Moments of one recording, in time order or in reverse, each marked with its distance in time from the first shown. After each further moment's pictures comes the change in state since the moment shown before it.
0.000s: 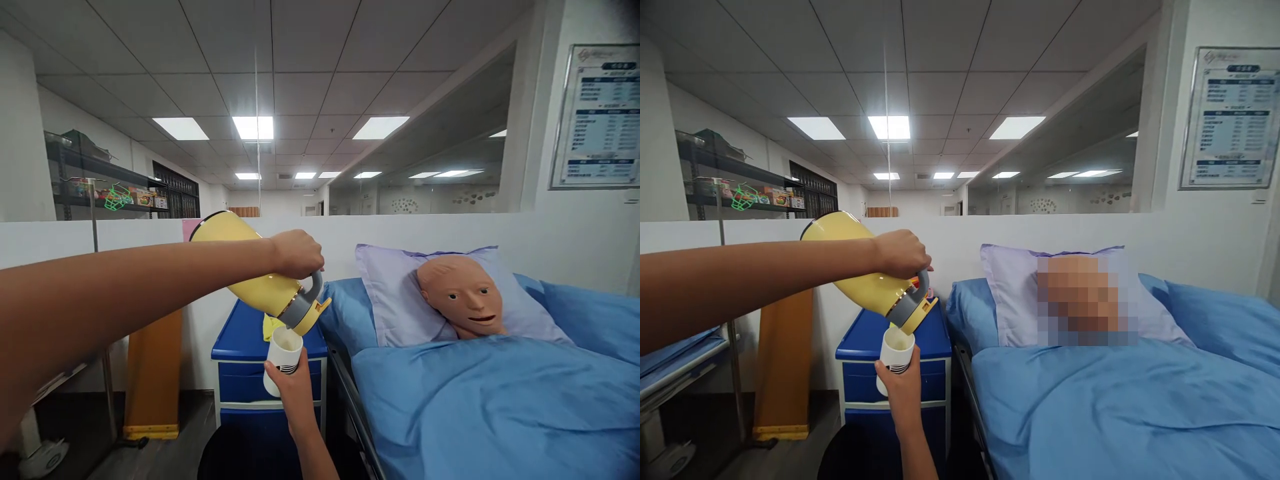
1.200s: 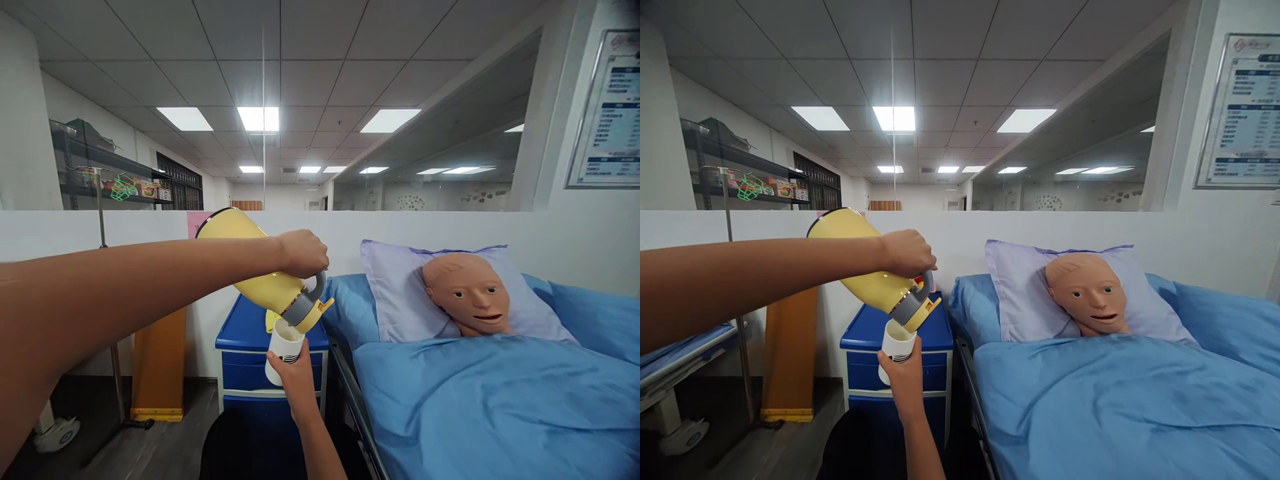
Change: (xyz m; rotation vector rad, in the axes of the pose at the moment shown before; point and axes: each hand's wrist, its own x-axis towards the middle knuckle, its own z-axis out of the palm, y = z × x) left_hand -0.003 0.005 0.015 -0.027 -0.002 0.034; right_hand 0.000 -0.006 0.003 0.004 -0.041 -0.003
